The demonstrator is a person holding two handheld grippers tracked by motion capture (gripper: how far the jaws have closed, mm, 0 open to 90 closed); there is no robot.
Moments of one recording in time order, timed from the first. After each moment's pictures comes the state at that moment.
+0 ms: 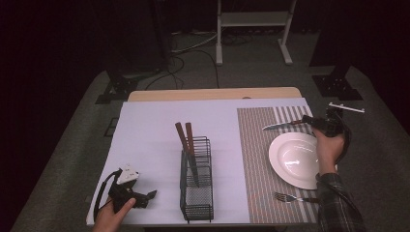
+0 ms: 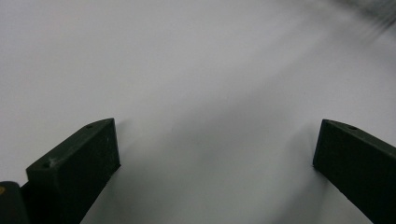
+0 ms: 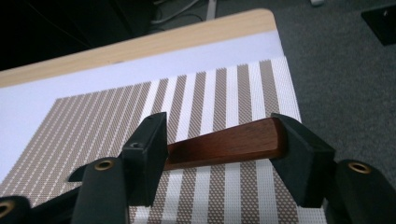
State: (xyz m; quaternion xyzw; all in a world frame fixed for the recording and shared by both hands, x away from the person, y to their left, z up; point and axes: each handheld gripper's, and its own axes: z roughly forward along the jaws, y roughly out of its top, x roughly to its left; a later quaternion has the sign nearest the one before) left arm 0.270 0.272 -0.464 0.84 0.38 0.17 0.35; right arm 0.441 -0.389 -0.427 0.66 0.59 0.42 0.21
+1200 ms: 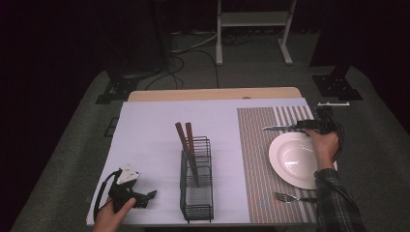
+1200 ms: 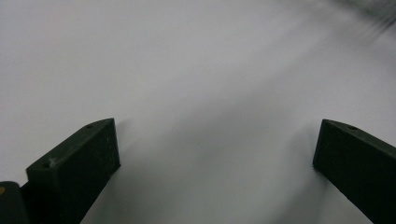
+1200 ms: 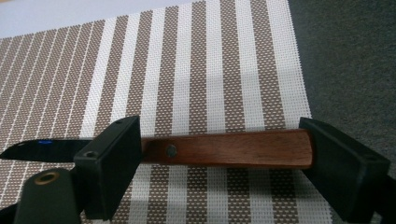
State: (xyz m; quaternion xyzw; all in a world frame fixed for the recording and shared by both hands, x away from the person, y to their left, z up) left arm 0.270 0.272 -0.464 0.84 0.38 0.17 0.35; right arm 0.465 -0.378 -0.439 0.70 0.62 0.30 0.16
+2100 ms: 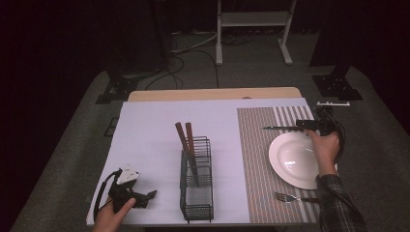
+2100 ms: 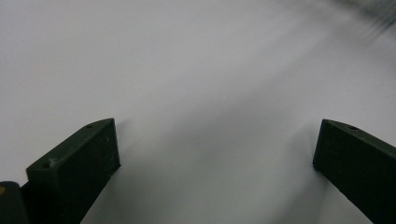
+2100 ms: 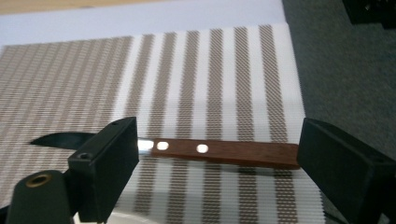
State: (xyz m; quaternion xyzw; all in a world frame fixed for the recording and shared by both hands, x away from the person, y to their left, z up) left arm 0.270 0.272 -0.464 0.84 0.38 0.17 0.35; right arm 0.448 -0.363 -0.420 0.66 0.64 0.32 0.22
